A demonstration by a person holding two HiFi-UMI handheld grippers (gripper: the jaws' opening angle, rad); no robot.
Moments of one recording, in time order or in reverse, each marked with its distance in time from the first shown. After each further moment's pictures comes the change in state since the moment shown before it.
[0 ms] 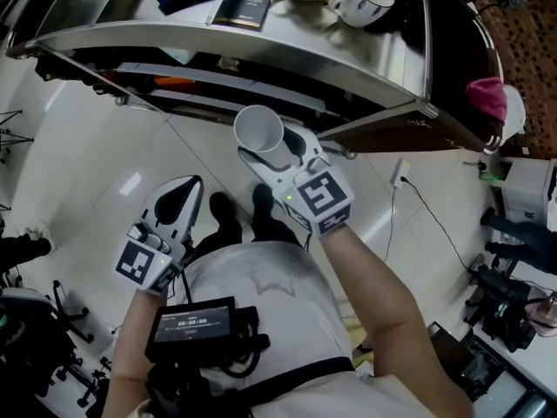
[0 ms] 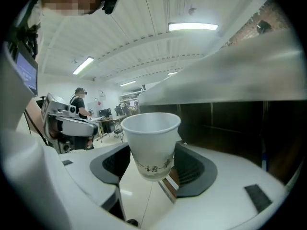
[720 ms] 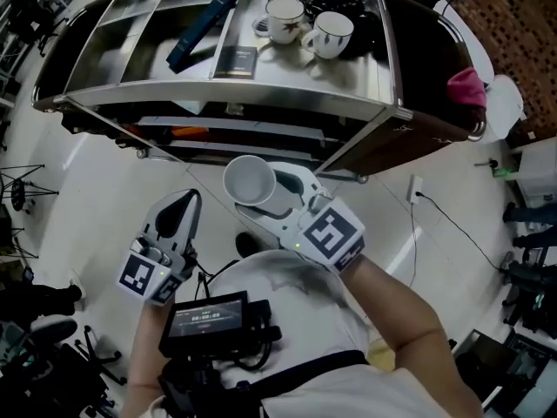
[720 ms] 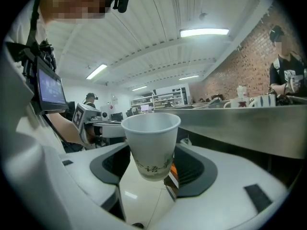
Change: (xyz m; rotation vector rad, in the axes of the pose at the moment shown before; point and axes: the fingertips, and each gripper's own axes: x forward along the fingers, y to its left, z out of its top) left arm -0.019 0.007 0.076 0.125 -0.095 -0.048; right arm -0.041 0.075 0.076 -0.060 -0.054 0.142
